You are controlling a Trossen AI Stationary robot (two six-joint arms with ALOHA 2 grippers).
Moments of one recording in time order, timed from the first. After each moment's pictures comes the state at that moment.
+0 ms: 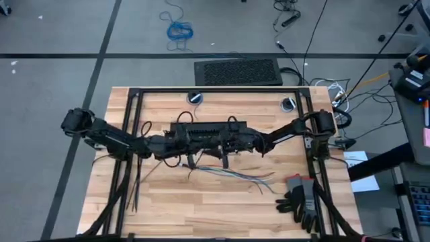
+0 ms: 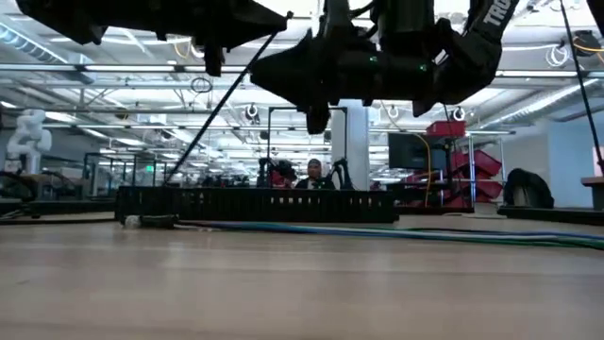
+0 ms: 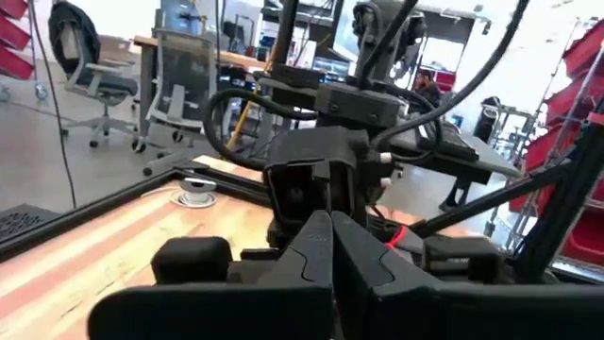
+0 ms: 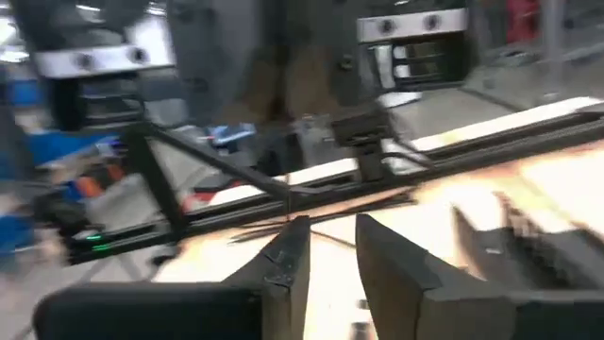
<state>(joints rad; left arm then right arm) -0.21 1.36 0.56 0.87 -0.42 -0.17 0.01 1.89 0.85 1.07 -0.20 0.35</state>
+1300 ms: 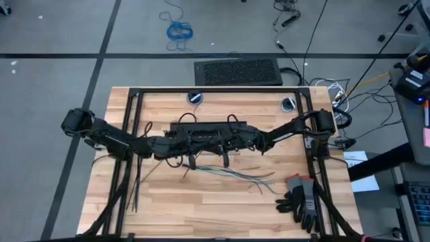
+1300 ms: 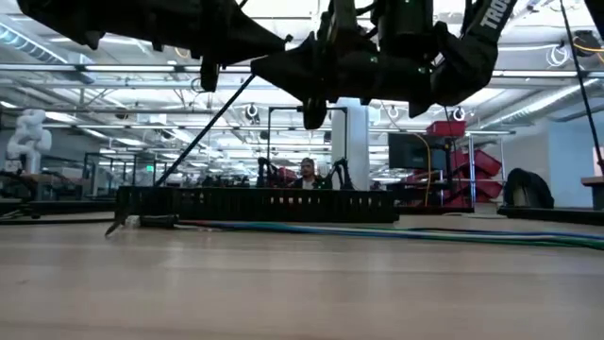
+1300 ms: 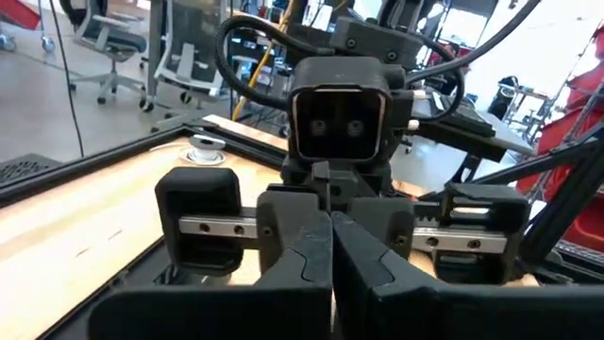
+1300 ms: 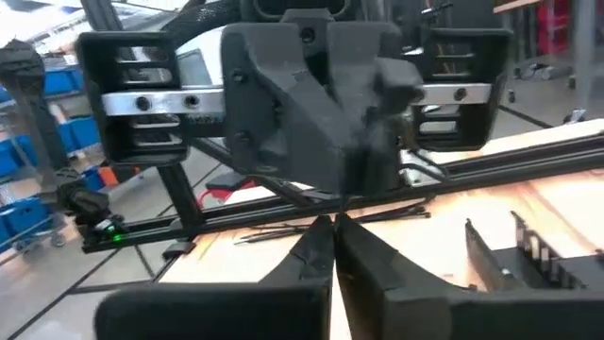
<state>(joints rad) -0.20 1.36 0.56 0.75 -0.43 -0.27 -0.02 1.89 0.85 1.09 -0.17 0.28</state>
